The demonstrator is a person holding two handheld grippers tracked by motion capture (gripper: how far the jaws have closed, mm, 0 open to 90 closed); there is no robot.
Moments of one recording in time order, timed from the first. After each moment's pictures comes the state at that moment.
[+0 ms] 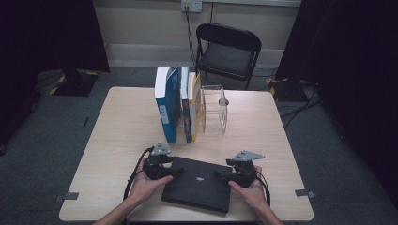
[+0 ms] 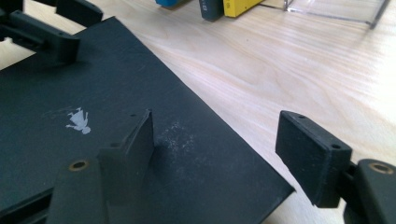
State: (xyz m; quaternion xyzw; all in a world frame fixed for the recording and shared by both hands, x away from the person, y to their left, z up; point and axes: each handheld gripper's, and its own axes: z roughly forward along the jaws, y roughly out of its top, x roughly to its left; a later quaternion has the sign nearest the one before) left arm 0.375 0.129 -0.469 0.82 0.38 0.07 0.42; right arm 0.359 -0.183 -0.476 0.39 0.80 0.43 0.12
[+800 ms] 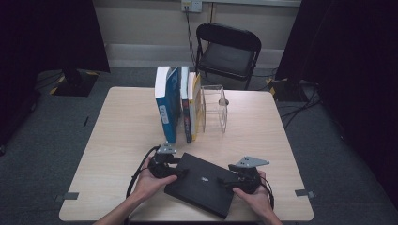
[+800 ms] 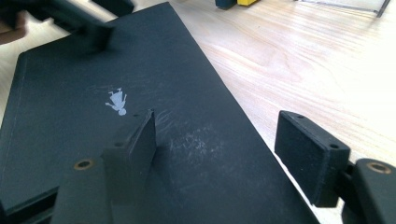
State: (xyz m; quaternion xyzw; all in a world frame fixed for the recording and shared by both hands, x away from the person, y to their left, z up) left arm 0.375 0.119 -0.467 0.83 0.35 0.05 0.42; right arm 0.340 -0.192 -0.474 0.38 0.81 0.43 0.11
